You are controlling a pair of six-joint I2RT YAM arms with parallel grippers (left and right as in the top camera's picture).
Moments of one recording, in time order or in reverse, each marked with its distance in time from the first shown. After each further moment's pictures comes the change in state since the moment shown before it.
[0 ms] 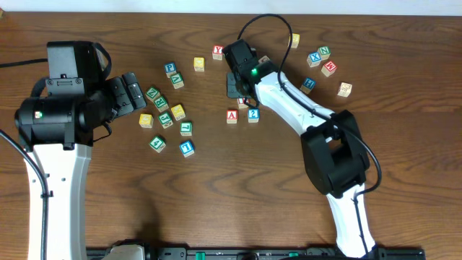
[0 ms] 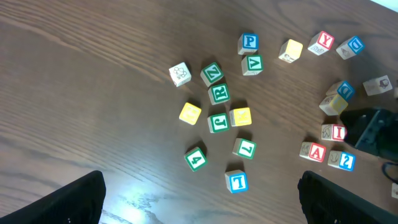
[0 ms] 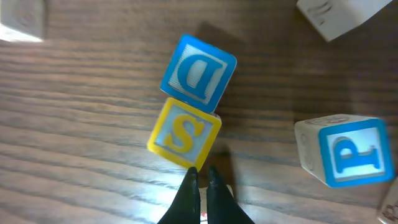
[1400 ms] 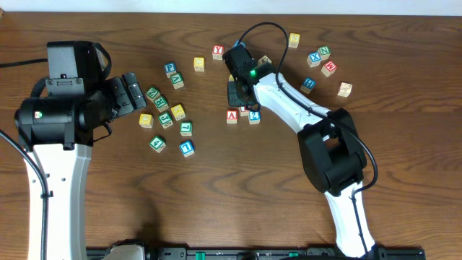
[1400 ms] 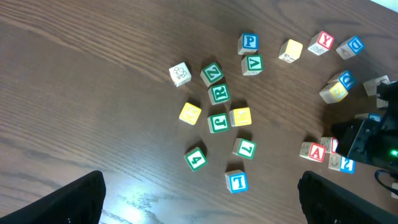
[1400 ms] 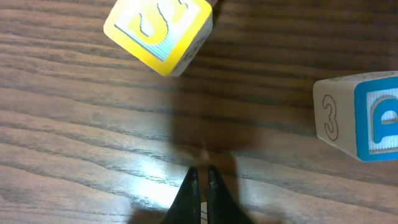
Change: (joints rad) left arm 0.000 0.000 0.000 0.000 0.000 0.000; right arm 0.000 0.017 0.000 -0.084 -0.056 -0.025
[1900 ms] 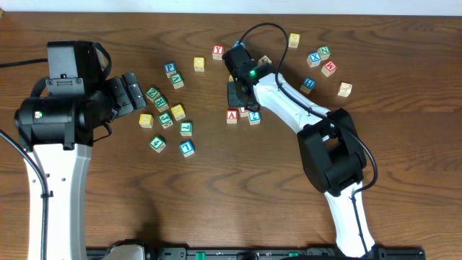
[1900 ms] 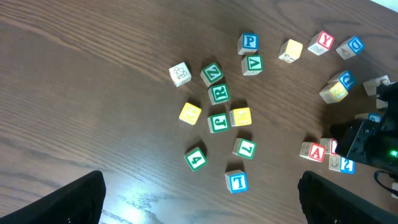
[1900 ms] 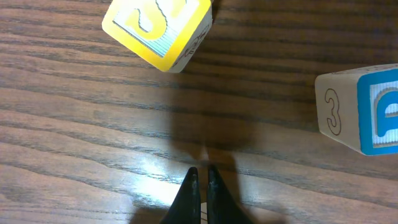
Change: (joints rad) left arm 0.000 0.000 0.000 0.000 0.000 0.000; right arm 0.002 0.000 0.000 -0.005 -0.002 0.022
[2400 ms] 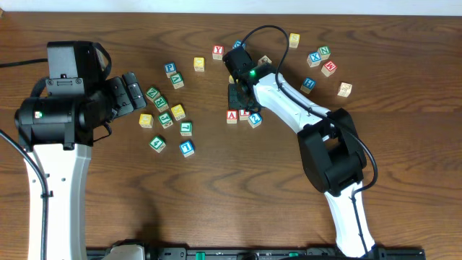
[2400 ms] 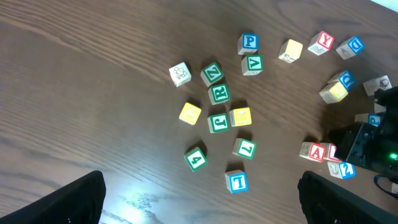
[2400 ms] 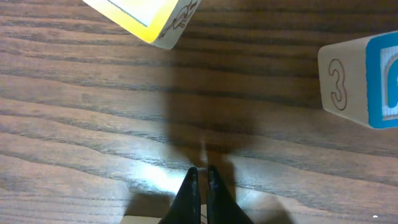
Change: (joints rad) left arm 0.000 0.000 0.000 0.000 0.000 0.000; right arm 0.000 0.000 0.000 -0.041 -0.023 0.032
